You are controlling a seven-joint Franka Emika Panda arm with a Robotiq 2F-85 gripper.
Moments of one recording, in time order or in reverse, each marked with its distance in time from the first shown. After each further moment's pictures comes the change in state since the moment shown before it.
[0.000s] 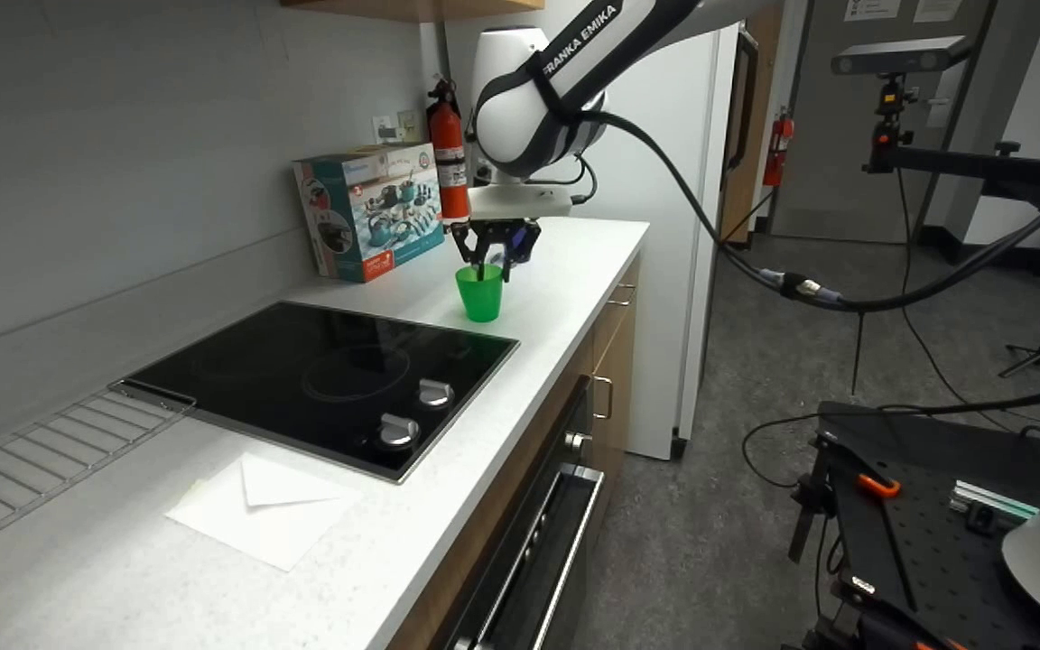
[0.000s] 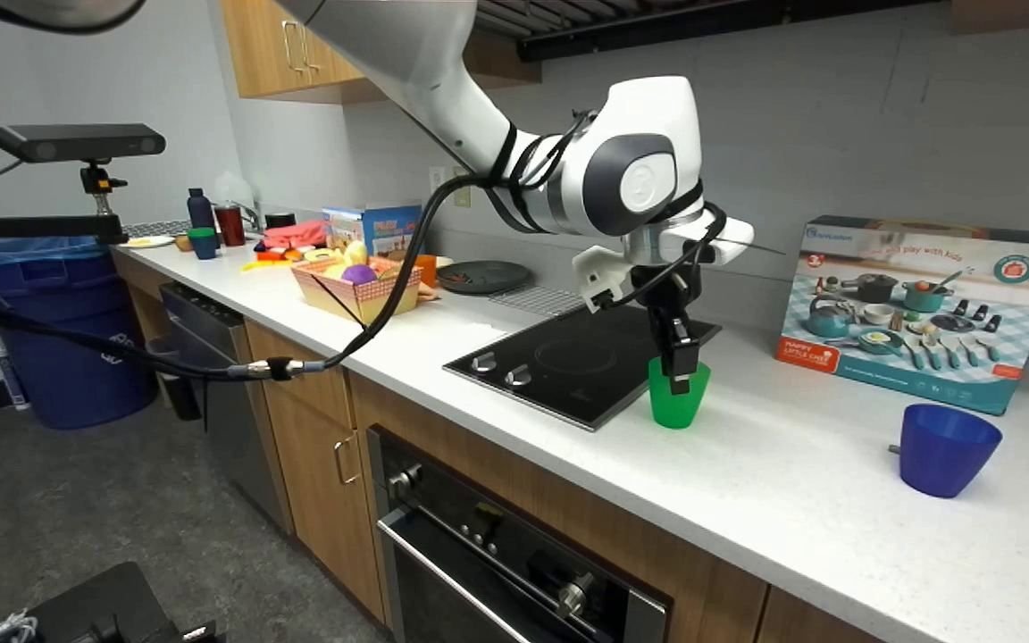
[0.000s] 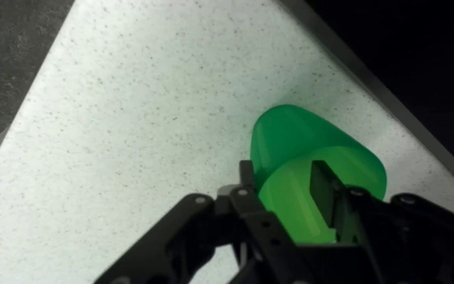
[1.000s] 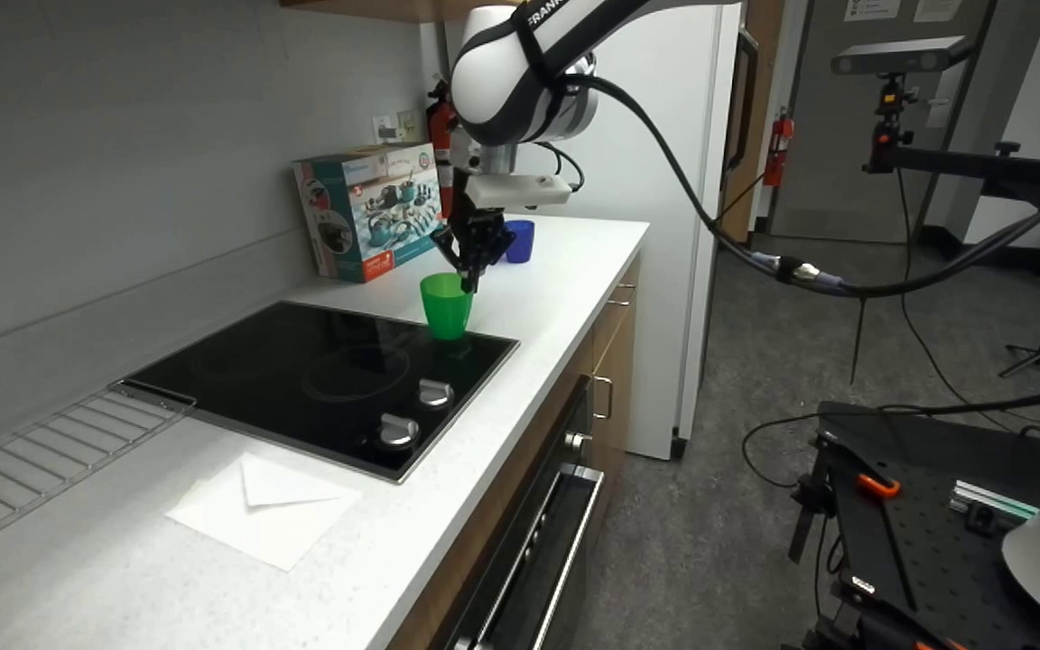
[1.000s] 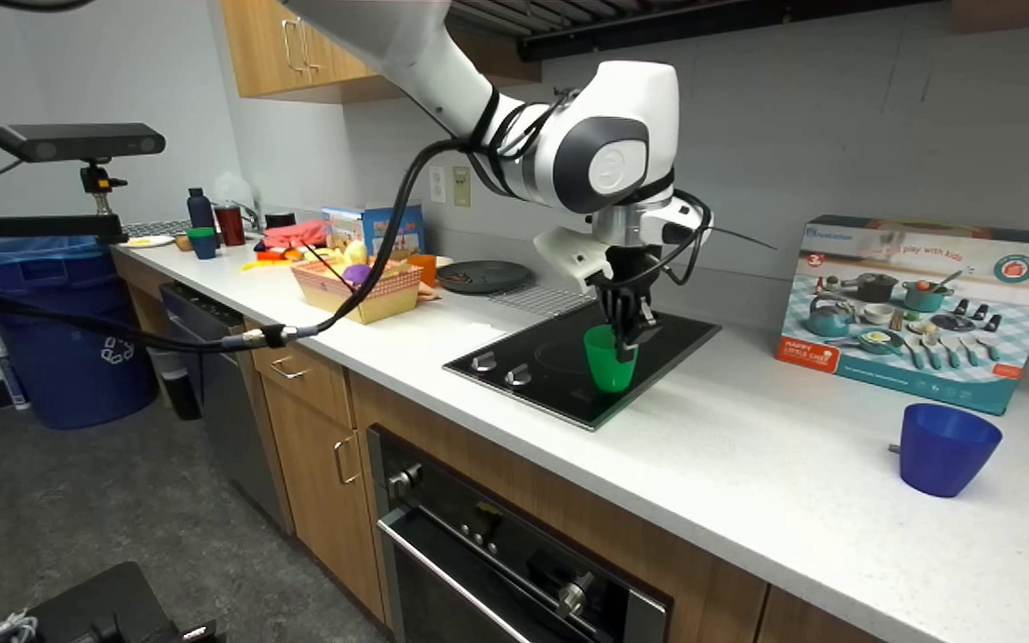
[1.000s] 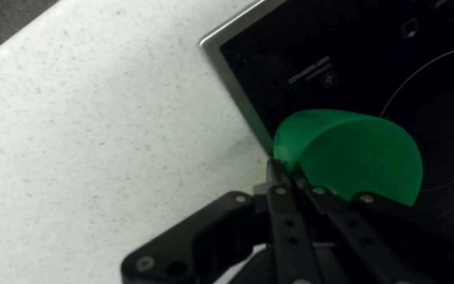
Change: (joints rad) arm -0.007 -0.036 0.081 0.006 0.149 -0.093 -0.373
